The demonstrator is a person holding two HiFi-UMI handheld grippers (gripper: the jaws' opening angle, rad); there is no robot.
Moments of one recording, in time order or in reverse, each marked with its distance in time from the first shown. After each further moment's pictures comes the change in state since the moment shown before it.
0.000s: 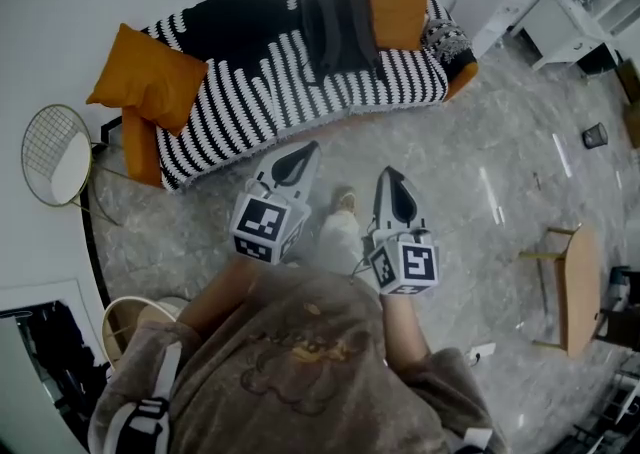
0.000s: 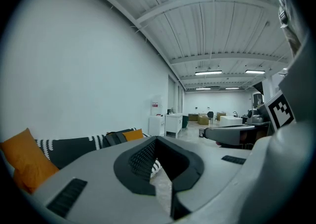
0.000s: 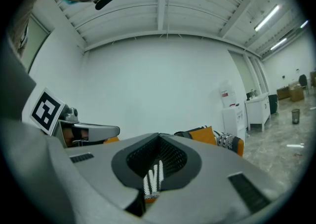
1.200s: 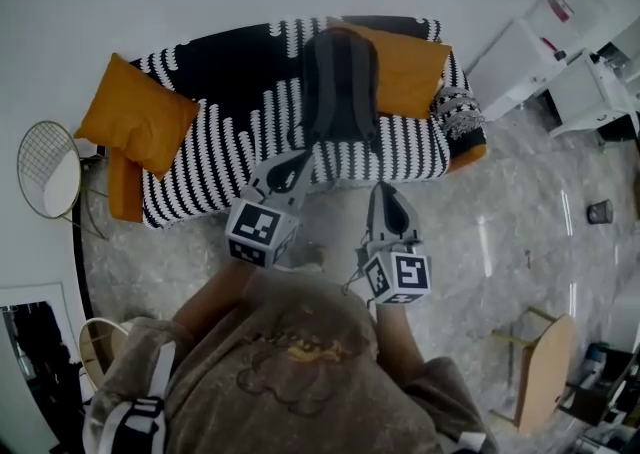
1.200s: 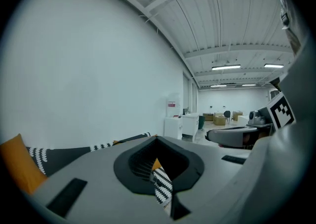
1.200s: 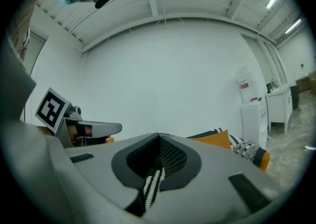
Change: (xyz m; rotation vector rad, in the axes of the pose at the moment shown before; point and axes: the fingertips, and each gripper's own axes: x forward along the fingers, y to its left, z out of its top) left arm 0.264 0.125 0.065 -0.019 0.014 0.143; right arm 0.268 -0.150 0.057 0.000 0.049 0.166
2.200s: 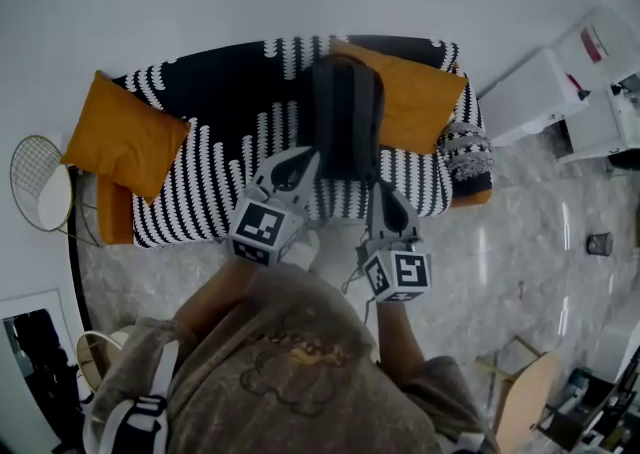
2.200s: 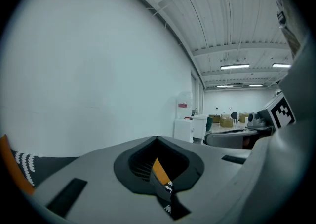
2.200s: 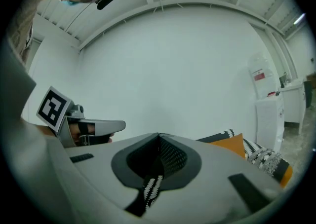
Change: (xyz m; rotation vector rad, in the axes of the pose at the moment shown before) left arm 0.179 0.107 0.022 -0.026 -0.011 0.040; right arm 0.198 -0.082 0.018 -0.005 0.047 0.074
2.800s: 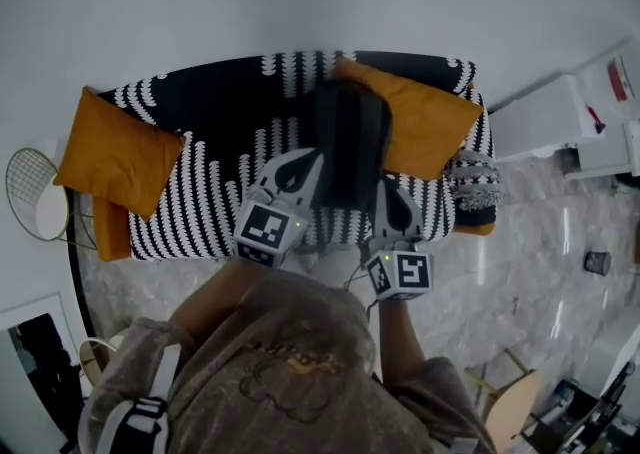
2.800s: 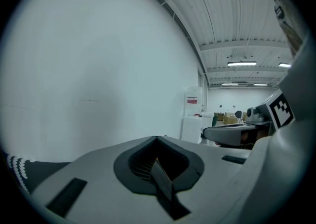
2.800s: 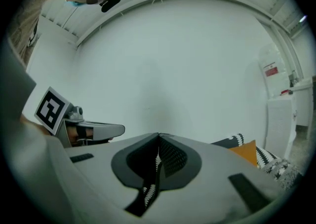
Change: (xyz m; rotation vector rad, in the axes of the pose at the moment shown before) left arm 0.120 0.092 -0.004 -0.023 0.043 0.022; right arm 0.148 -0.053 0.015 -0.009 0.024 0.020
